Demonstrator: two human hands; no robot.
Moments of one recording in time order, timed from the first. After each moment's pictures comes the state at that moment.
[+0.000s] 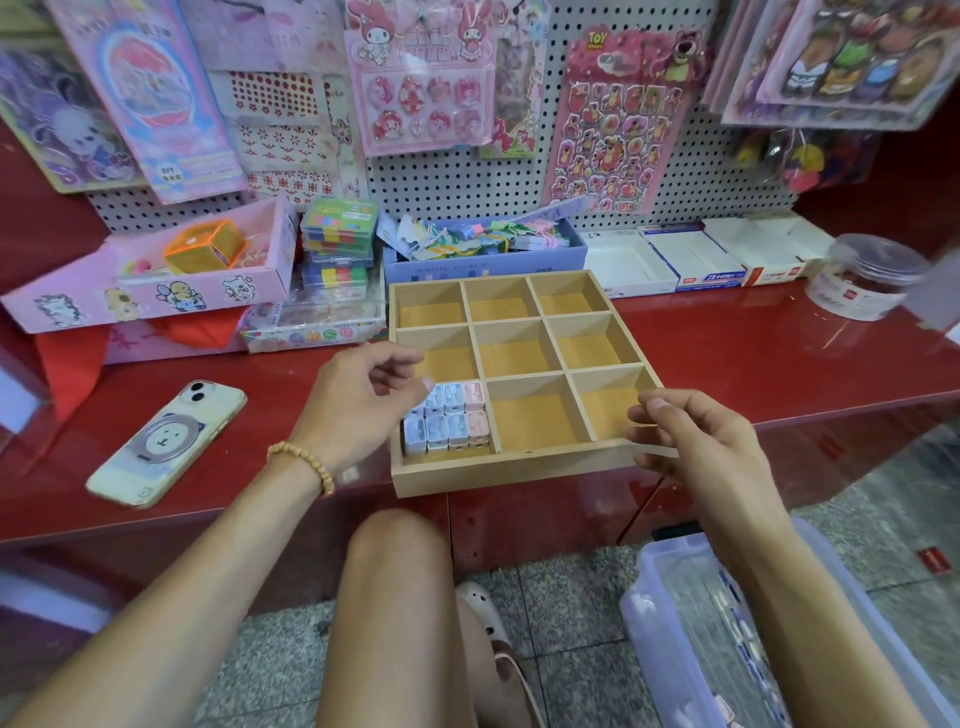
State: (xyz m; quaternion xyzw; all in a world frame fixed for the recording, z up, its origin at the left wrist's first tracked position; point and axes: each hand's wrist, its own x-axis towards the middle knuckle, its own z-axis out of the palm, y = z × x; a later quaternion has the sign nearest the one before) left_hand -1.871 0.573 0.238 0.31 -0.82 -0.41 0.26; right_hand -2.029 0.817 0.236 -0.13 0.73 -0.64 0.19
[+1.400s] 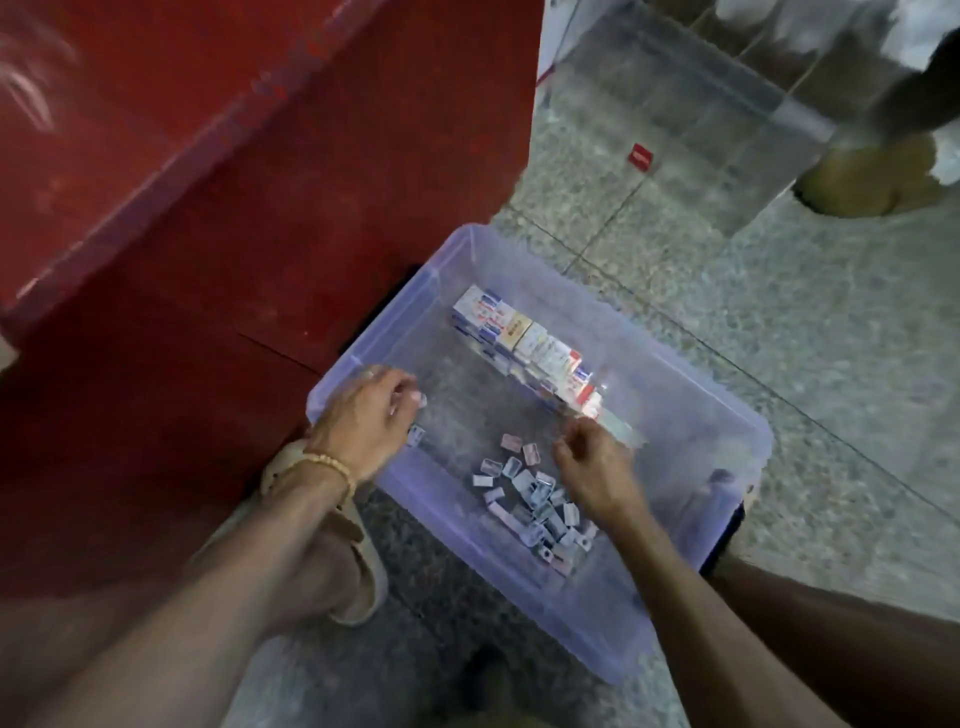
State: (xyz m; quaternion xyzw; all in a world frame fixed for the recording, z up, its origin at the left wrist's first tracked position) left_hand -2.100 0.855 -0.036 0.03 -0.95 -0.25 -0.19; right_hand -2.065 1.113 -0.096 0.16 0.88 -0.38 0.24
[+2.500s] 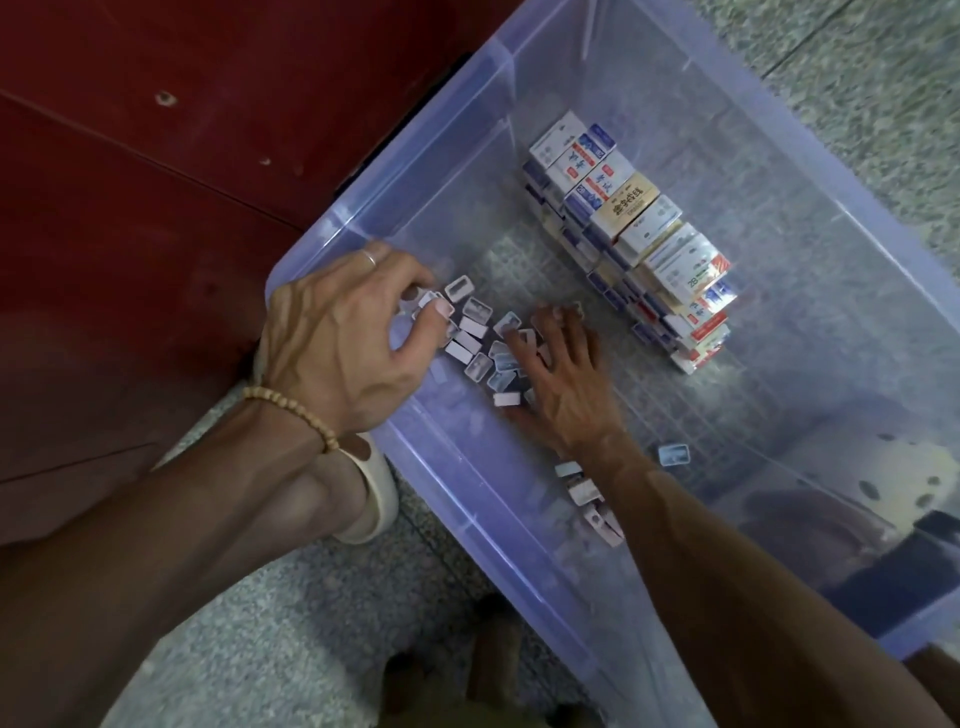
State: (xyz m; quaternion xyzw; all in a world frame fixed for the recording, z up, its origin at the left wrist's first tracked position) left_hand -2.095 0.849 -0.087 0.00 -0.99 -0.16 -0.03; right_hand -2.077 1.053 -0.282 -0.28 0.94 -0.14 0.12
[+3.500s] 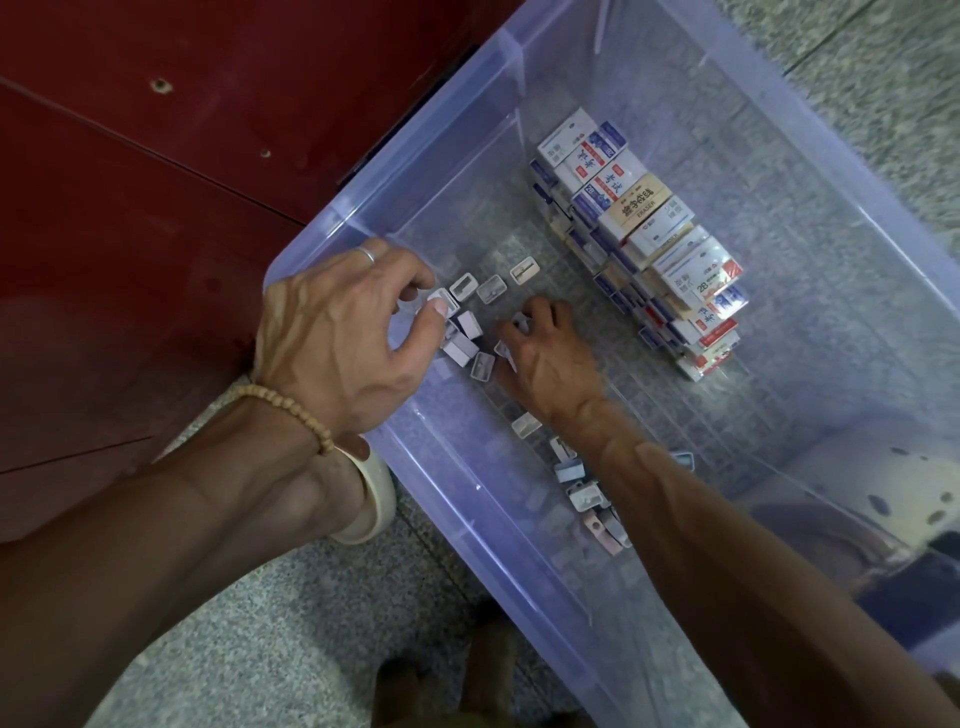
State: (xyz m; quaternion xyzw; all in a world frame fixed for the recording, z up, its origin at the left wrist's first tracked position) left_hand -2.095 0.850 -0.089 0.01 -0.99 -0.17 -0.01; right_hand -2.107 1.021 -0.274 -0.27 0.93 -0.22 0.13
